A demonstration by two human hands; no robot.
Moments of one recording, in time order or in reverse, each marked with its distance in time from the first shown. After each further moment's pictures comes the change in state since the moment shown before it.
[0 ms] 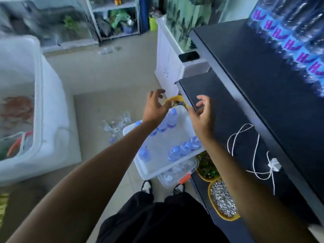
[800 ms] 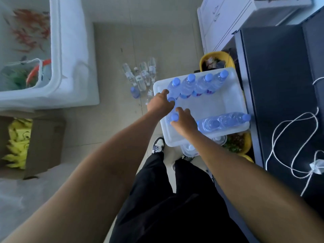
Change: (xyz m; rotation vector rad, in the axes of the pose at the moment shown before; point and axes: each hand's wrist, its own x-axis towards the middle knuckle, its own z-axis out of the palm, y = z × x) left_hand -0.029 -0.203 -0.032 0.453 -0.303 -0.540; right_hand -0.139 0.061 0.181 -0.644 -1.030 0.309
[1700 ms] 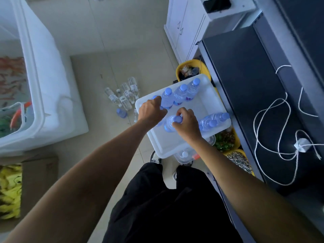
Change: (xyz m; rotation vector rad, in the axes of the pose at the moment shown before) left_hand -0.020 0.061 -0.028 0.173 0.121 0.302; right_hand -0.034 0.021 -0.063 0.367 0.441 0.016
